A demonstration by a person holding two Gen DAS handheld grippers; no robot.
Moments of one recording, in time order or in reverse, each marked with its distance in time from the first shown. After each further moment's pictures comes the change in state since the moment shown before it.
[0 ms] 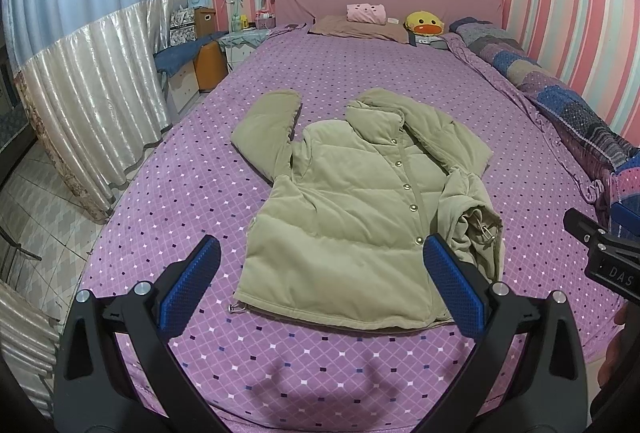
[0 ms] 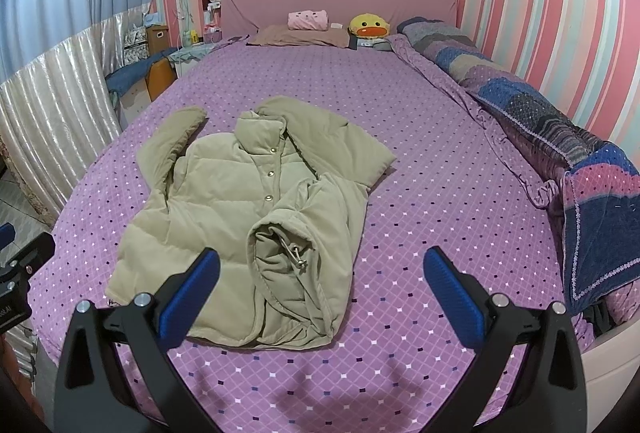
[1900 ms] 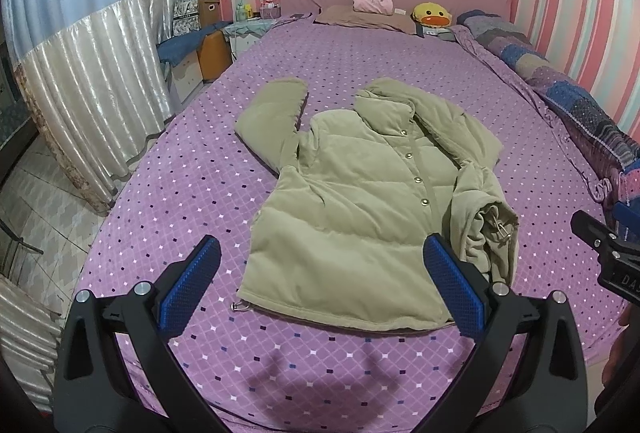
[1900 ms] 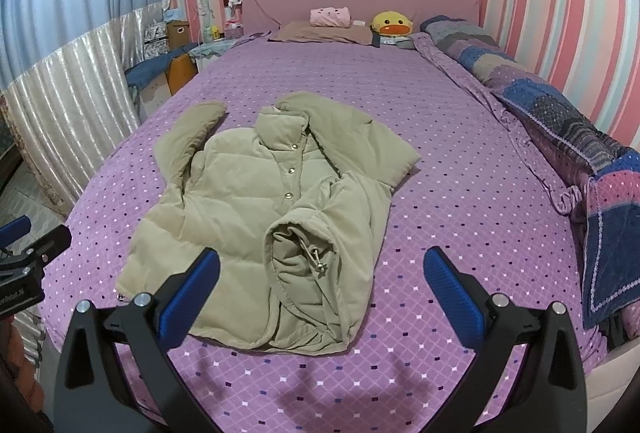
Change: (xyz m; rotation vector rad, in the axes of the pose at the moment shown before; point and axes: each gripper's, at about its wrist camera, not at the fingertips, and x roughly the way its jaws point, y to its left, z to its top) left arm 0.027 0.008 -0.001 -0.017 0.040 0.012; right arm 0.015 0.008 0.001 -0.035 0.005 0.074
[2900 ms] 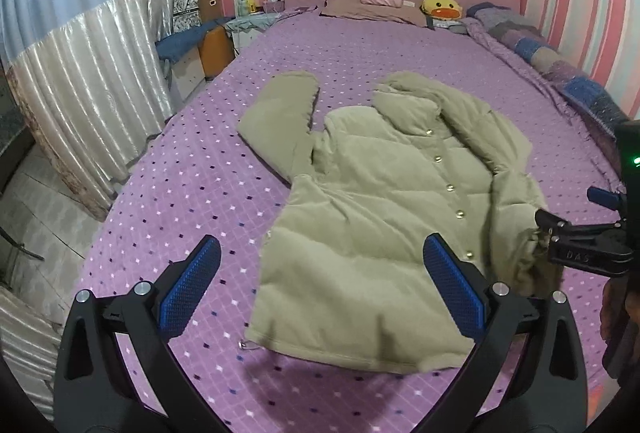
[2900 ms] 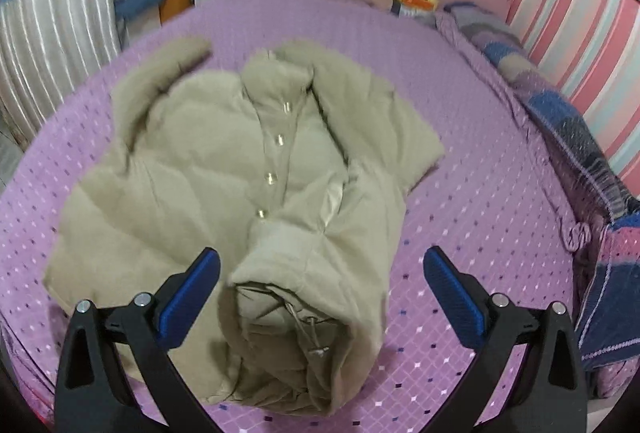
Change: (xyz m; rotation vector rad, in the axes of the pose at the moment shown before) left arm 0.082 0.021 0.016 0.016 0.019 0.033; right arm 0.151 0.033 0.020 -0.158 0.195 -0.088
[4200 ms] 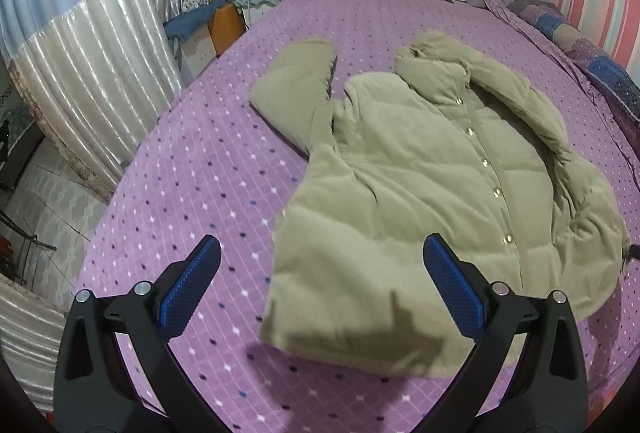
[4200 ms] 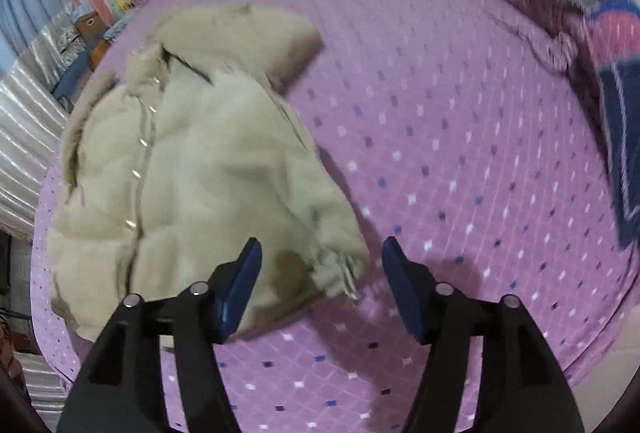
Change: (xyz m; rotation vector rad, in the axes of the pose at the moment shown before) left arm 0.047 0.006 -0.002 0.005 0.082 0.064; right arm 0.011 -0.181 -0.107 0.442 0.146 0.098
